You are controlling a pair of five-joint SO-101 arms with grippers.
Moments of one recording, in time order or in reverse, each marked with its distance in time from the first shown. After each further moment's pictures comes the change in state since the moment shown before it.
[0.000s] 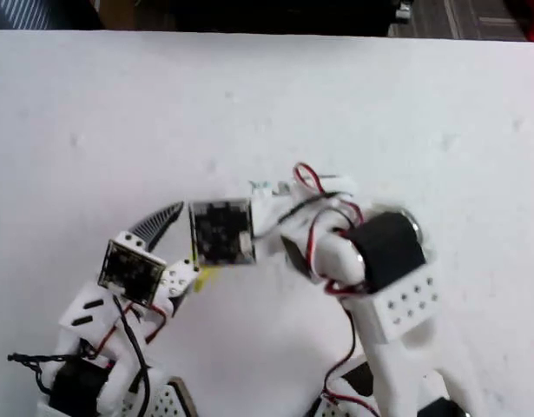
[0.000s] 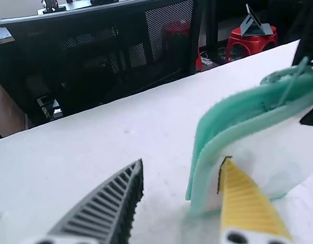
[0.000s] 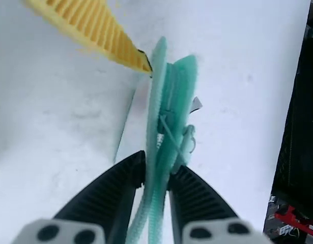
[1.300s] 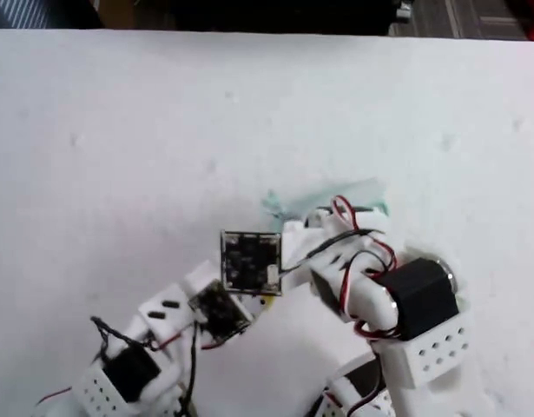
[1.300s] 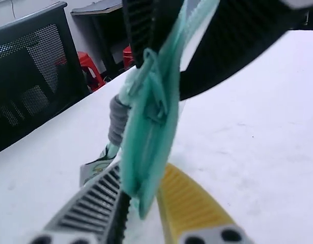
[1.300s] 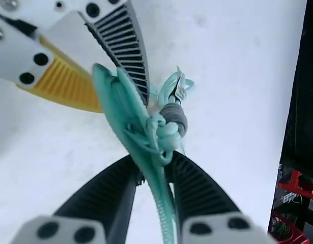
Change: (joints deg) left arm 25.9 0.4 20.7 -25.8 -6.3; right arm 0.7 -12.7 12.7 -0.8 -0.2
